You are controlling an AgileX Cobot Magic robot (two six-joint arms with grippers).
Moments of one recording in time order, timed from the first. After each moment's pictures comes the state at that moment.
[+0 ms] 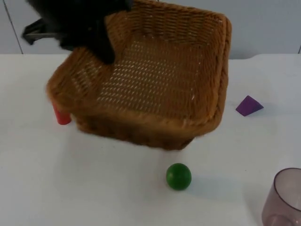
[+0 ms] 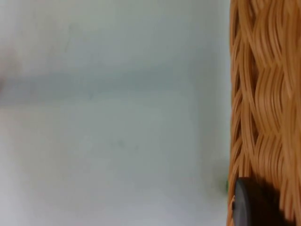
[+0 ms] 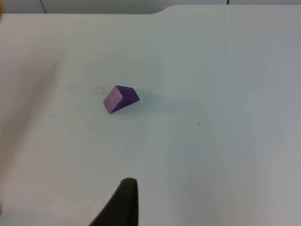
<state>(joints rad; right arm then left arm) 0.02 0.77 -0.70 0.01 0.67 0.01 -0.30 1.66 -1.22 -0.45 0.82 0.09</state>
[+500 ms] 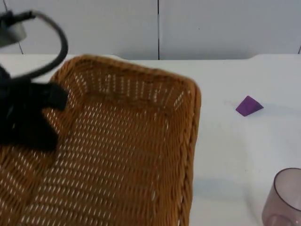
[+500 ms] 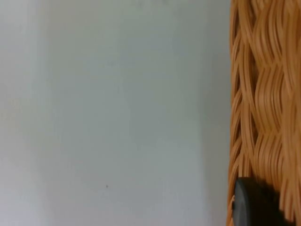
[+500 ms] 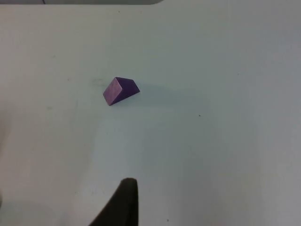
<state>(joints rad) 0.02 0.77 -0.70 0.01 0.69 0.01 -0.28 1.27 -0.62 -0.50 0.62 0.14</state>
